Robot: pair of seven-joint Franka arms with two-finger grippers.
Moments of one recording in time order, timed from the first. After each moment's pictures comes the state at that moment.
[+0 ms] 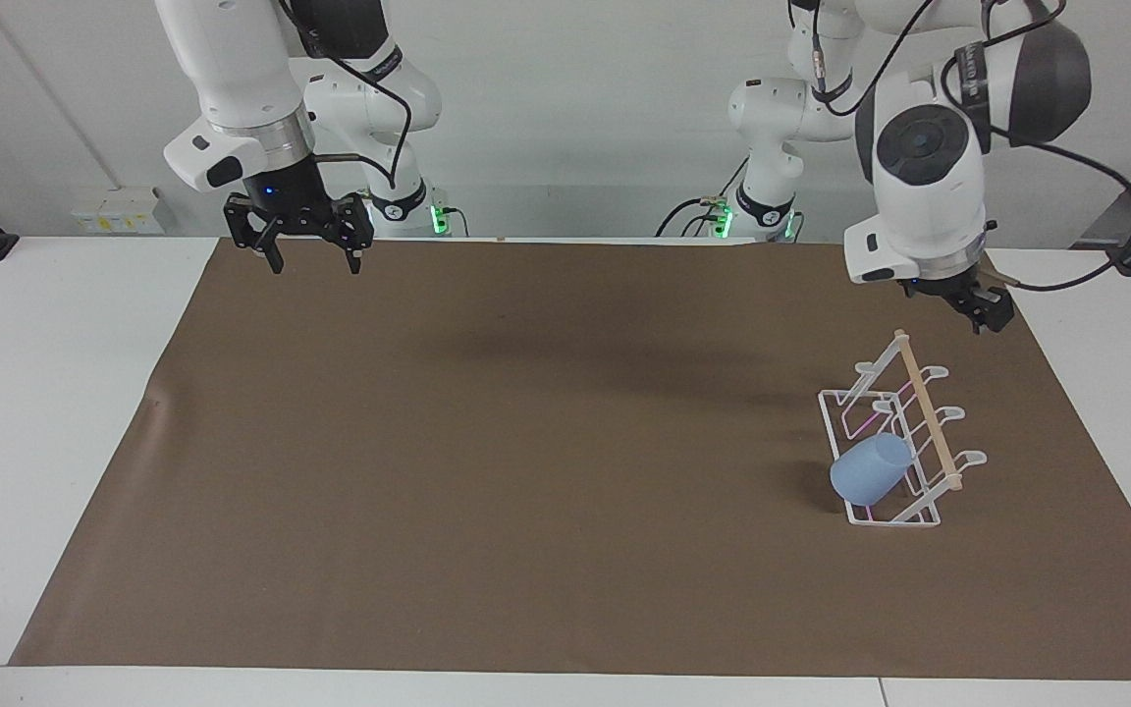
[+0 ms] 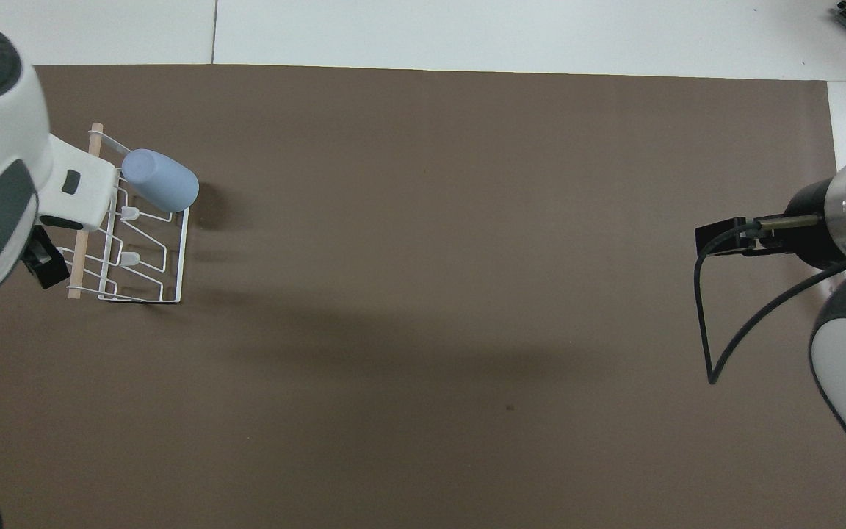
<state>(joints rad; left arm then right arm) -0.14 0.11 -0.09 -1.55 0.45 1.45 0.69 -0.01 -0.06 0.10 -1.66 -0.03 1.65 0.06</state>
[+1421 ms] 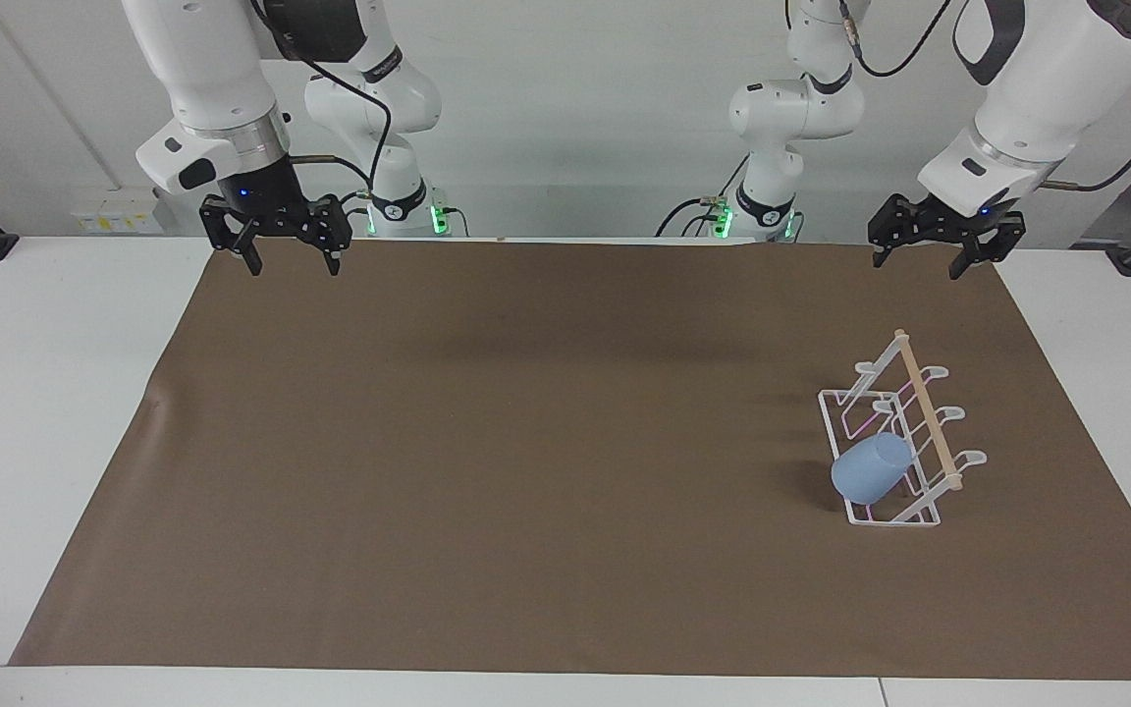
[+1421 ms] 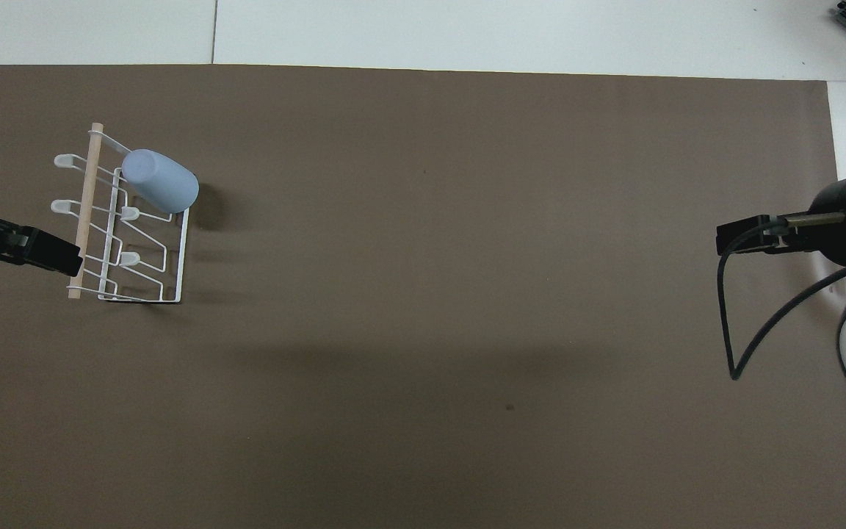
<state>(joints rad) -0.02 0.01 -0.07 -1.55 0.02 1.46 0.18 -0.05 -0.06 0.10 -1.66 -0.03 1.65 0.04</state>
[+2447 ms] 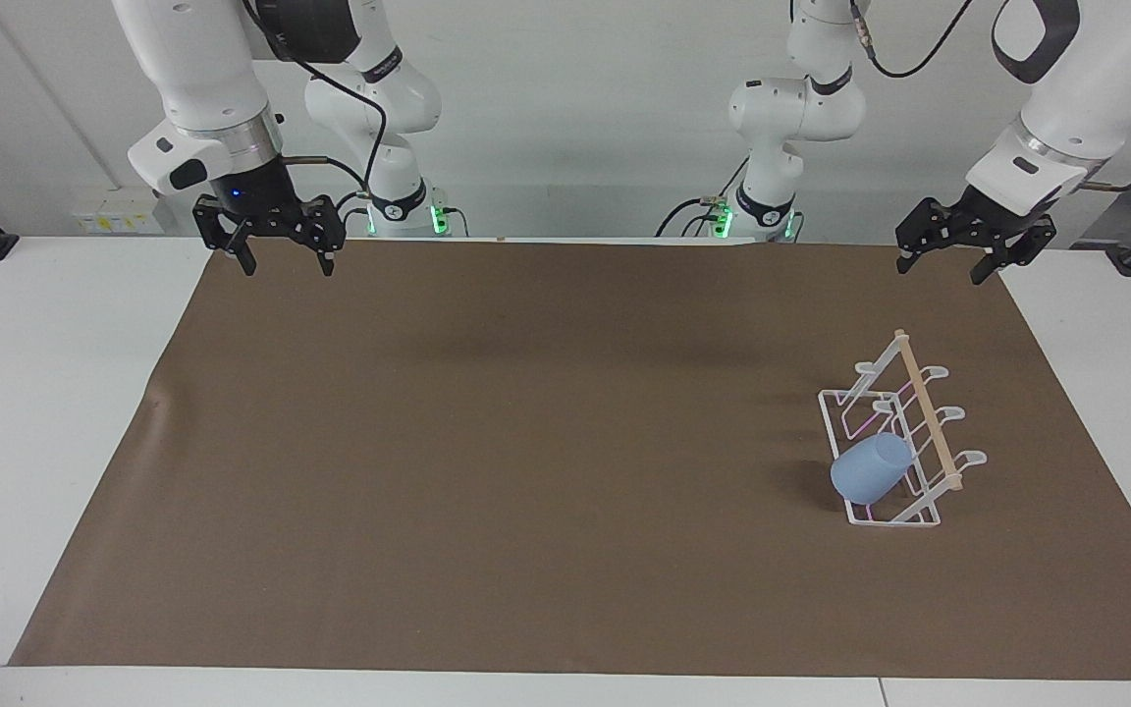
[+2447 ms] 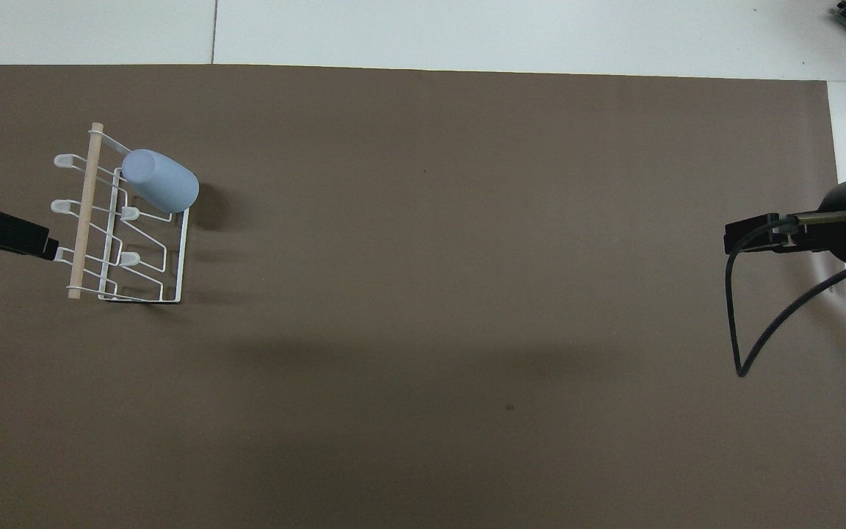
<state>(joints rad) -0.15 0.01 0.13 -1.55 -0.05 1.50 0.18 -0.06 -0.06 0.10 -1.66 -0.03 1.65 0.04</state>
